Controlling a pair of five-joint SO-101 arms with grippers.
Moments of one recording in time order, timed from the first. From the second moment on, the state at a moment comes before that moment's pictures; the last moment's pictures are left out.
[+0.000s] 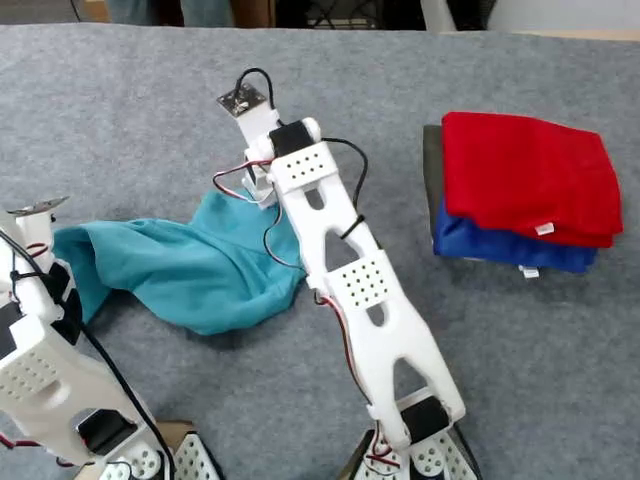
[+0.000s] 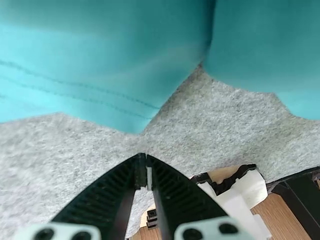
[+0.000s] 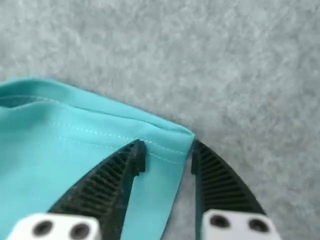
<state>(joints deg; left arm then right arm) -44.2 17.9 8.9 96.9 -38.9 -25.8 76.3 -82.4 91.1 9.5</state>
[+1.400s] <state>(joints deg) -36.6 17.9 -12.4 99.8 -18.9 -8.7 62.4 -92.8 86.0 5.1</state>
